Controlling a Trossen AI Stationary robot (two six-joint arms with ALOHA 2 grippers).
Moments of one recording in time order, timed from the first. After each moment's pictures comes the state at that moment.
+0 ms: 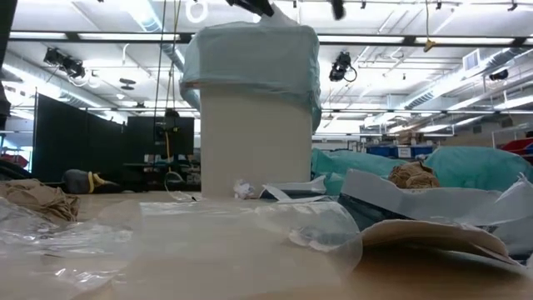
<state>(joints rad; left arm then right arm) 0.25 1.63 1.93 -0.87 -0.25 0.36 -0.11 1.32 1.29 0.07 0.16 0.20</state>
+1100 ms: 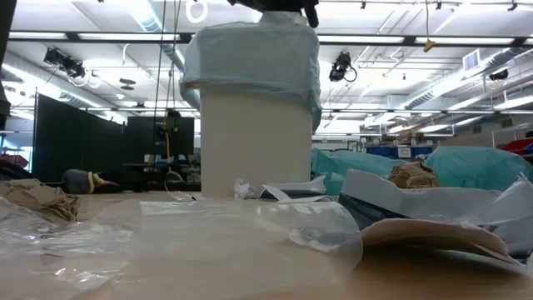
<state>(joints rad) 0.24 1.63 1.93 -0.86 -0.20 0.31 -0.26 1.51 1.47 -0.01 0.03 0.13</state>
